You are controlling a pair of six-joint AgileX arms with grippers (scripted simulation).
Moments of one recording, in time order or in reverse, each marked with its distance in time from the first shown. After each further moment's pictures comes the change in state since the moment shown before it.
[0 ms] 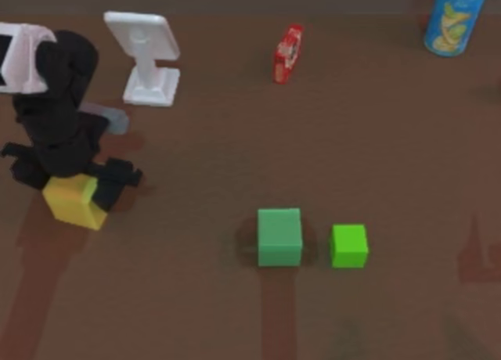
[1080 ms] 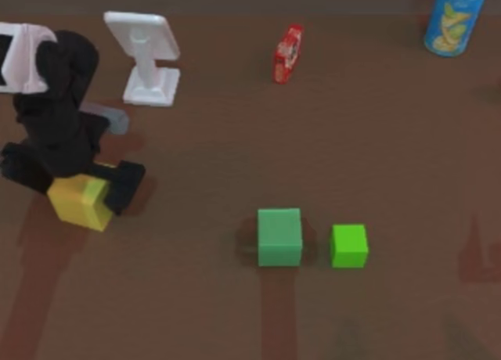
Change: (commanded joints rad) left arm 0.000 0.000 0.000 0.000 0.000 0.000; right arm 0.000 0.000 0.000 0.000 0.000 0.000
